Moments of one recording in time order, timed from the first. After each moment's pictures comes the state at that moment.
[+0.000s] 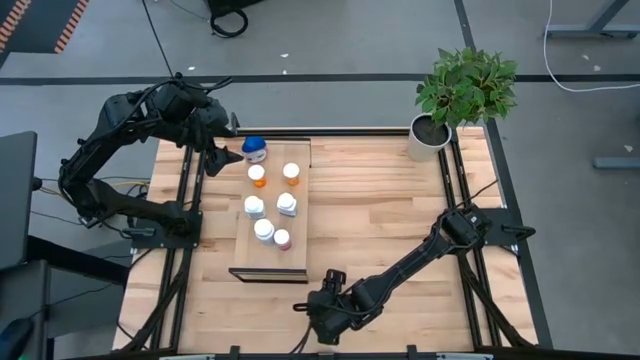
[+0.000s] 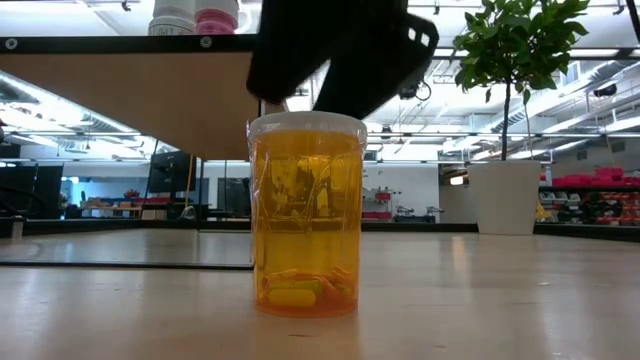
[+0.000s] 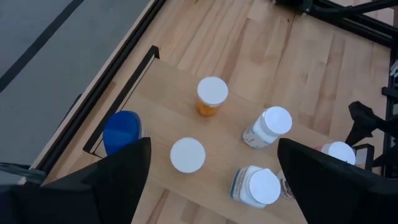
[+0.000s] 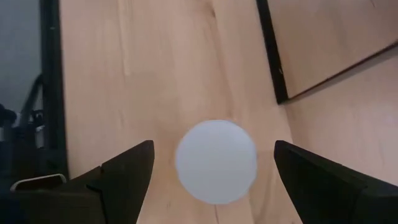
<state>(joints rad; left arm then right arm) 0.48 1.23 1.80 -1.39 0.12 -0.01 0.58 2.25 1.87 -0.77 0.32 0.68</state>
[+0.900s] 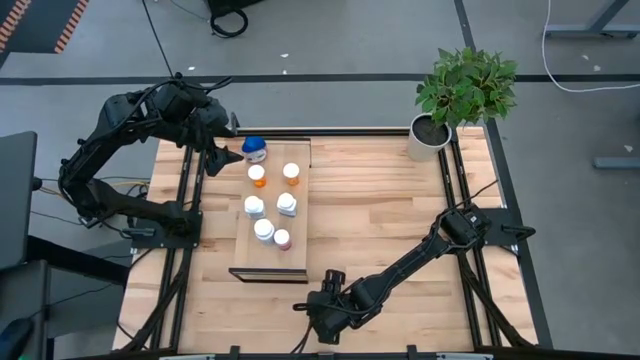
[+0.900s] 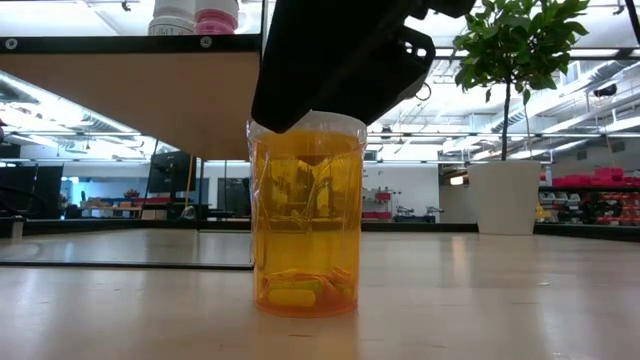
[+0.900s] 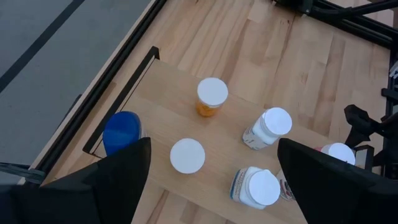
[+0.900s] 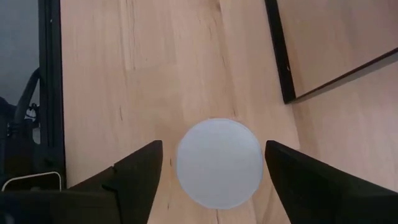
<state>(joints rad) 0.48 1.23 1.80 -1.39 0.12 -0.02 0.57 2.25 1.84 -0.73 0.30 0.66</state>
